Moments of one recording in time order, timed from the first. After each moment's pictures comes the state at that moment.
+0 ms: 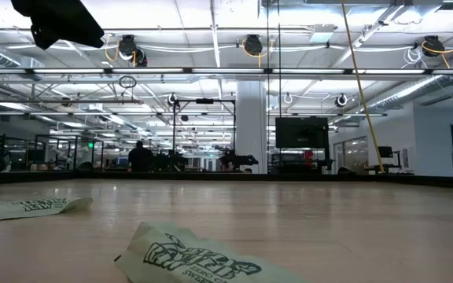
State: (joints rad) left arm -0.56 0.95 0.77 -0.60 -0.71 -0.78; right arm 1.04 1.13 0.52 -0.52 -0.30 1.91
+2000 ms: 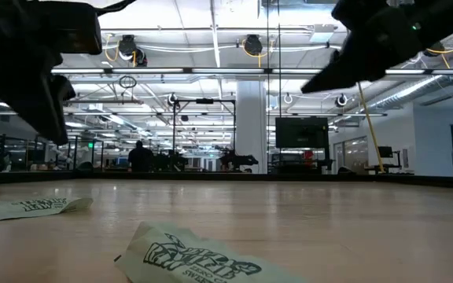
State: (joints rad) left arm -0.55 1.43 0.77 -0.45 -0.26 -0.79; right arm 0.31 1.21 0.52 0.19 0.46 0.09
